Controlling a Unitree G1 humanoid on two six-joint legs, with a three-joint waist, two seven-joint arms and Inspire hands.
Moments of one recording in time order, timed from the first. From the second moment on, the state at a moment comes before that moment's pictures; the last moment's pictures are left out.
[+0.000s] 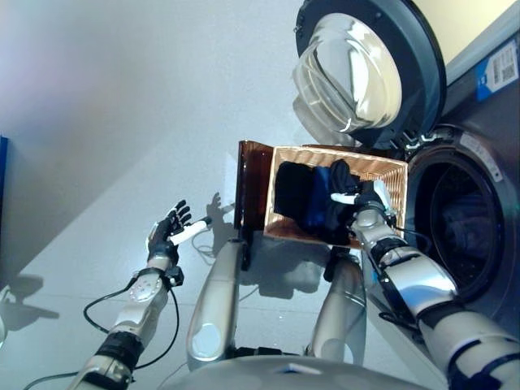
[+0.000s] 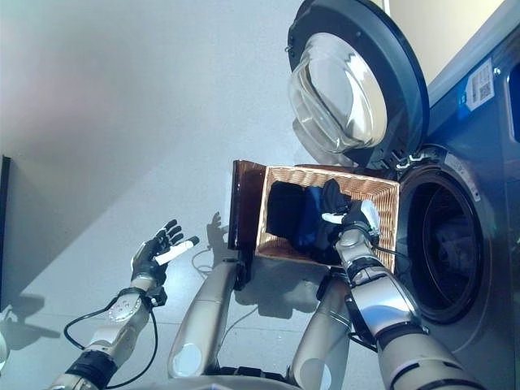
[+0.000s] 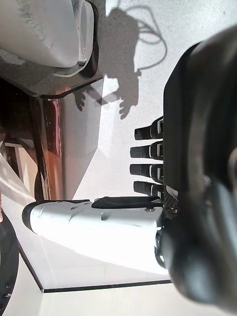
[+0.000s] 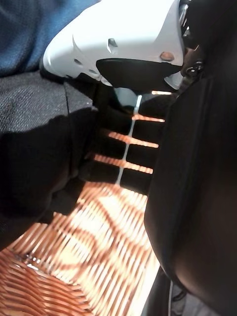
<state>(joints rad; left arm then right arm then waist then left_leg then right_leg) -0.03 0.39 -0.28 0.51 -0.59 -0.20 0.13 -0.78 -0.34 0.30 1.39 0.09 0.00 -0.39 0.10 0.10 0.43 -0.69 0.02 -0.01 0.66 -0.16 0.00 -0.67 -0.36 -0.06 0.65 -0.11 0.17</state>
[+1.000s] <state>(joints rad) -0.02 0.36 -0.28 0.52 -0.60 -0.19 0.08 -0.48 -0.38 -0.07 1.15 0.87 -0.20 -0.18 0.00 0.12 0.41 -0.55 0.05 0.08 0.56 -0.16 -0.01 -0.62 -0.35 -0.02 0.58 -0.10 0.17</state>
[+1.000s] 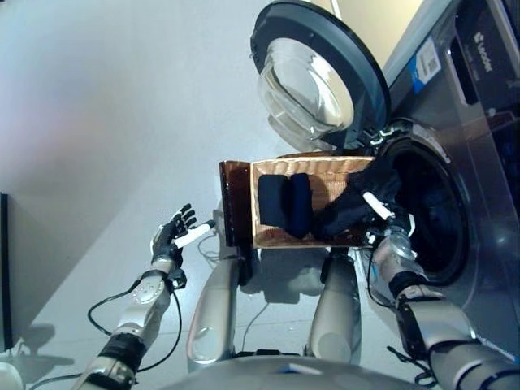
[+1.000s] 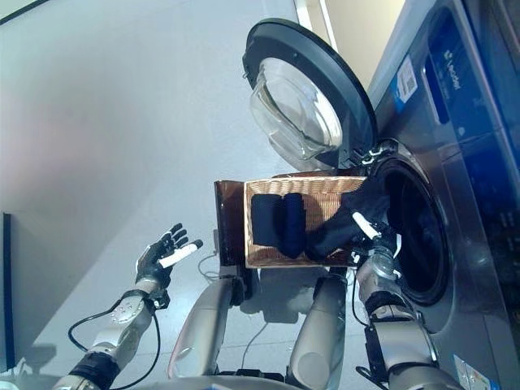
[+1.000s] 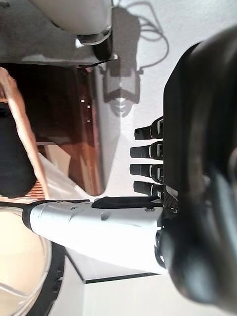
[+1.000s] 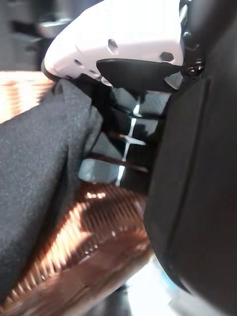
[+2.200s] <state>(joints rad) 0.04 0.34 -0.27 0.55 -0.64 -0.18 0.10 -0.63 -0.38 -0.45 1.15 1.55 -0.44 -0.20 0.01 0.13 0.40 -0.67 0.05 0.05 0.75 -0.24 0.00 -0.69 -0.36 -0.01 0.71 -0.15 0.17</state>
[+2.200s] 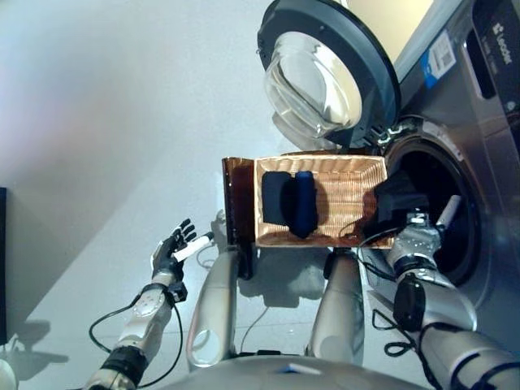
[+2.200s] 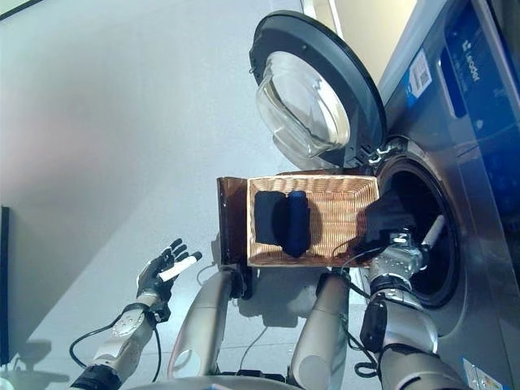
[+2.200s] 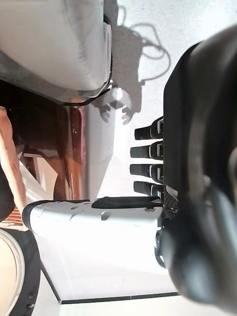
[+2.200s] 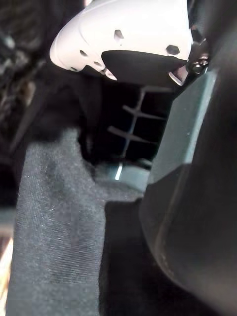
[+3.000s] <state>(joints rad) 0.06 0.39 -0.28 0.51 -0.64 -0.17 0.11 -0.71 -0.56 -0.68 1.24 1.64 -0.53 -0.45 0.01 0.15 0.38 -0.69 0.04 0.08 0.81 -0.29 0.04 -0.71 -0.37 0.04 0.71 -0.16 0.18</state>
